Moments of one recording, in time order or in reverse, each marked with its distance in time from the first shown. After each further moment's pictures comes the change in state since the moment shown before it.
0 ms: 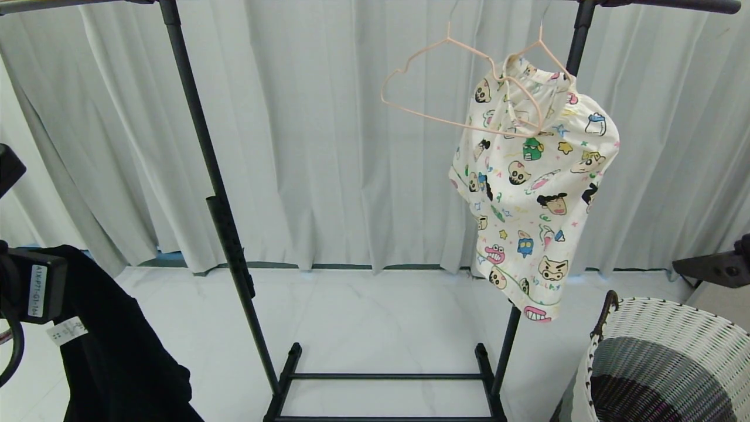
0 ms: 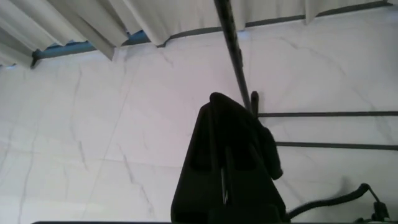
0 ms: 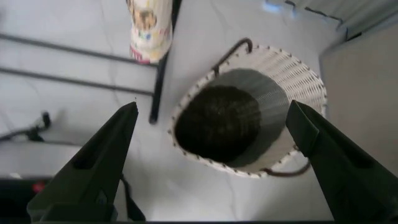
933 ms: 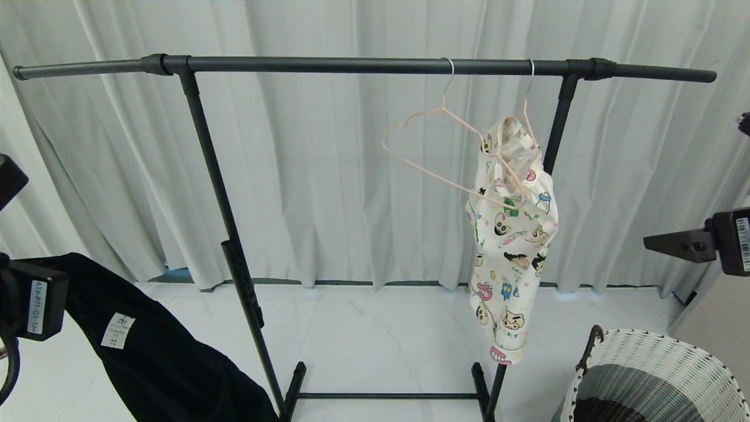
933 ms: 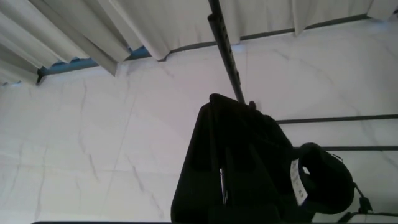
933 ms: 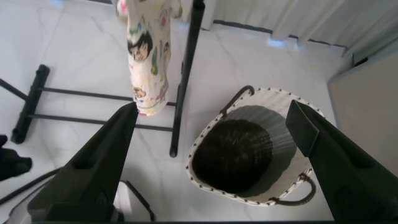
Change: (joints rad) left arm -0.064 -0.034 0.028 0.001 0.002 0.009; right arm -0.001 0.016 0.051 -0.173 0.032 0.032
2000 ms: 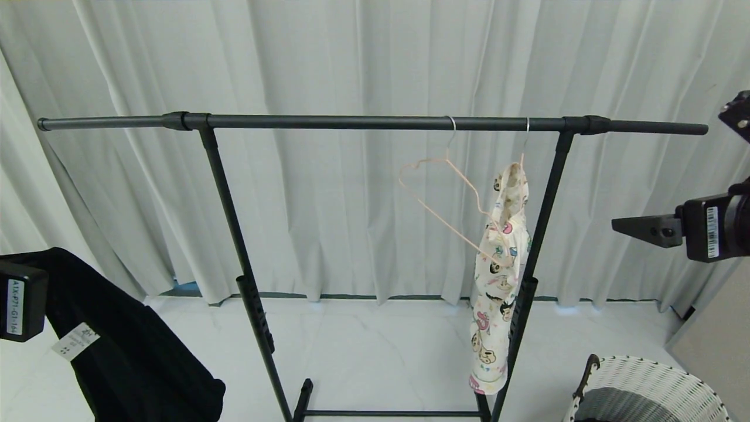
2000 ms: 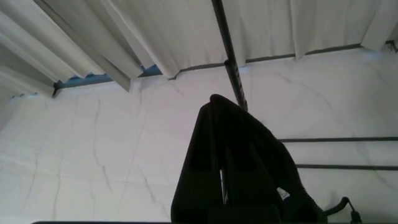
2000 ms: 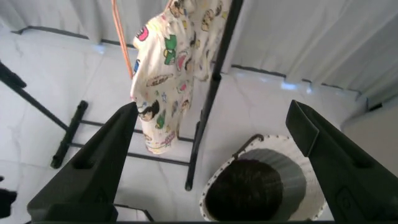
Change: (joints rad) left arm -0.008 -0.039 -0.003 0.000 0.020 0.000; right arm 0.001 0.002 0.111 -0.261 0.104 -0.053
